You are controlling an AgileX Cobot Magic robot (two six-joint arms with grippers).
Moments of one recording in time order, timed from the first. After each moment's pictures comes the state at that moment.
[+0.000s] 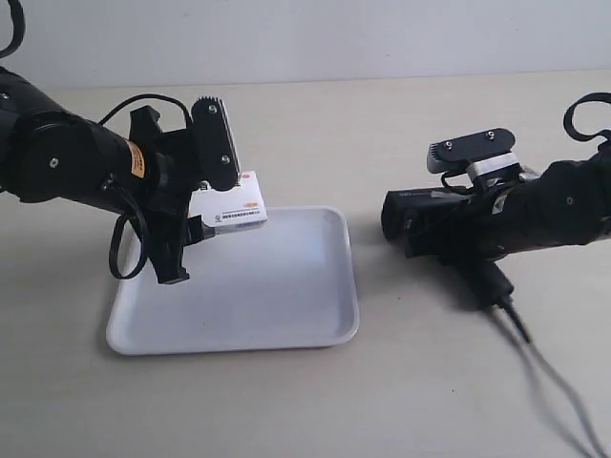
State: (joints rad) left arm -0.60 1.71 -0.89 0.18 0.24 0.68; right arm 0.48 1.83 -0.68 0.13 -0.08 -0.06
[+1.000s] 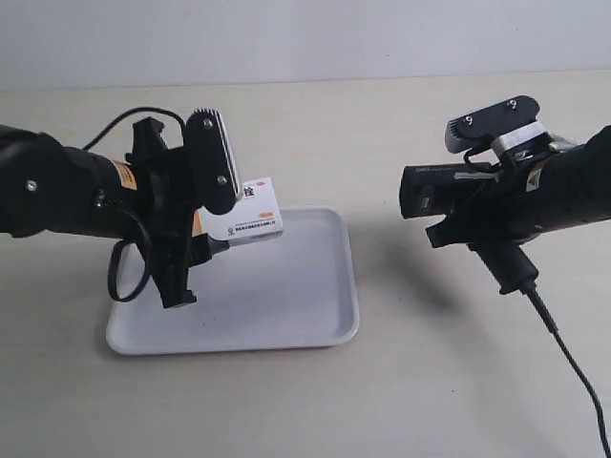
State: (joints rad) left arm -0.63 1.65 -0.77 -0.19 0.09 1.03; right arm 0.44 1.66 -0.68 -0.02 0.09 -0.06
